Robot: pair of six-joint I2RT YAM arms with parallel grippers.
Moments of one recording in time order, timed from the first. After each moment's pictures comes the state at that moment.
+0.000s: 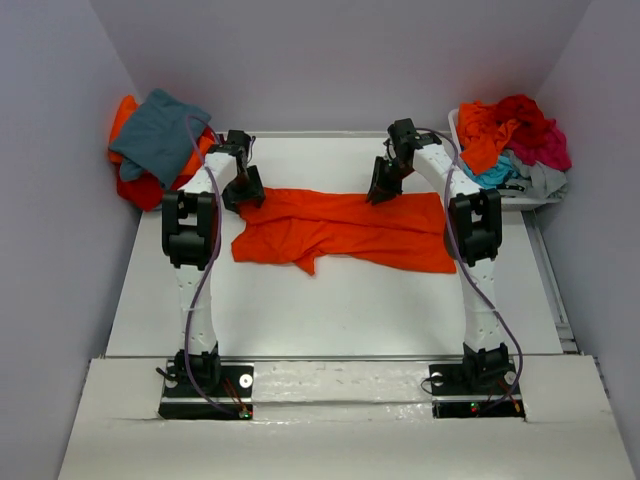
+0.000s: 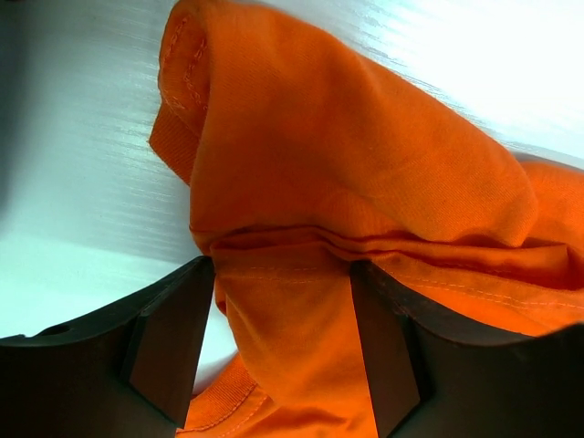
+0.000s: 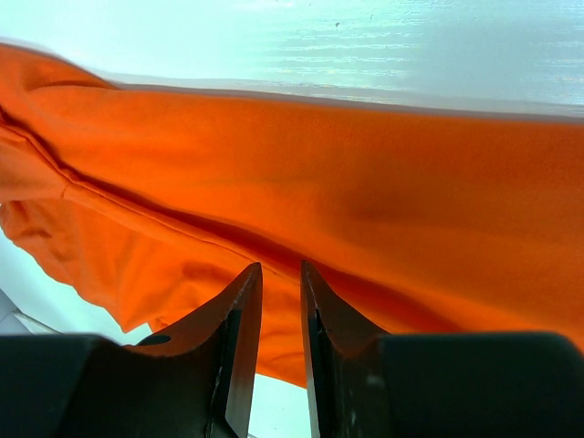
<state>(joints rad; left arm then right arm) -0.12 2.27 1.87 -0.85 -0.08 -0.41 0.27 2.38 2.16 -0.98 -0.36 0.47</state>
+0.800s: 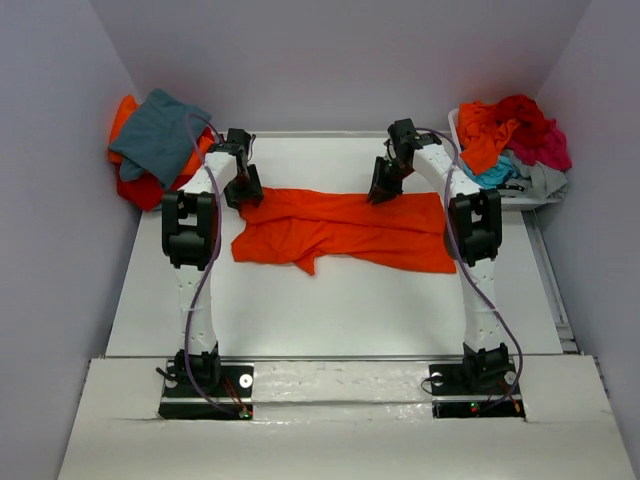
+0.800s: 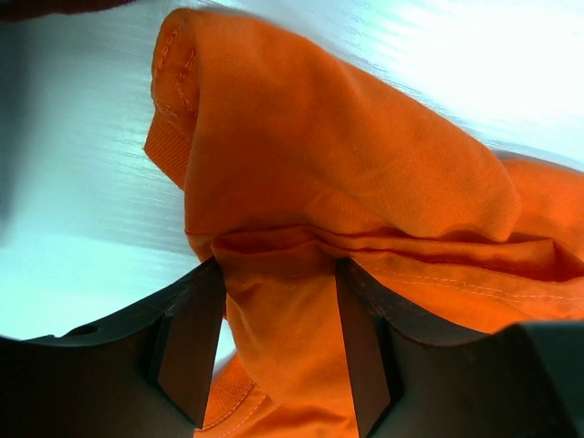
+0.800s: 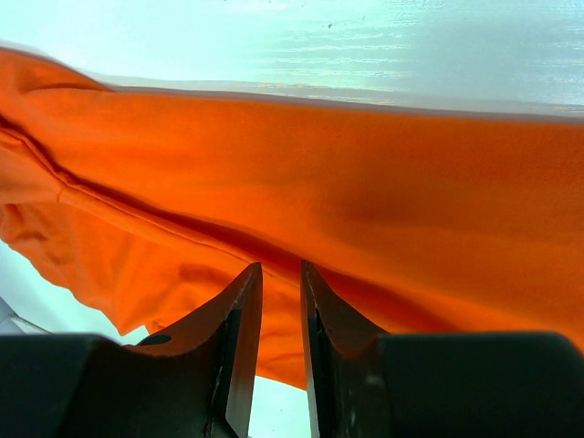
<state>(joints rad) -0.12 2.27 1.88 -0.84 -0.07 -0.39 0.27 2.38 2.16 -0.98 -0.35 0.47</state>
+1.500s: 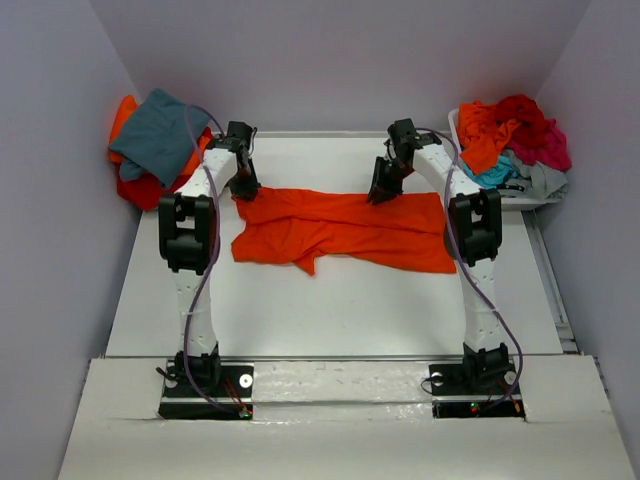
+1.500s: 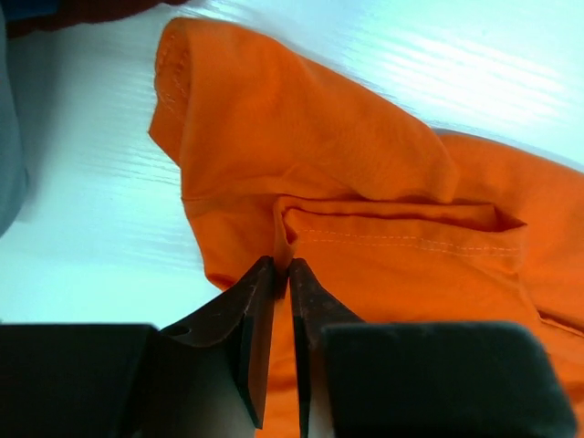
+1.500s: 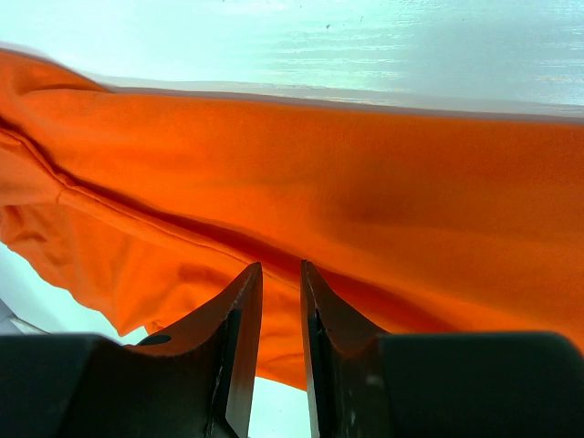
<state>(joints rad) -0.14 2.20 1.88 -0.84 -0.08 -0.39 0.27 2.38 2.16 -0.98 -0.35 0.47</state>
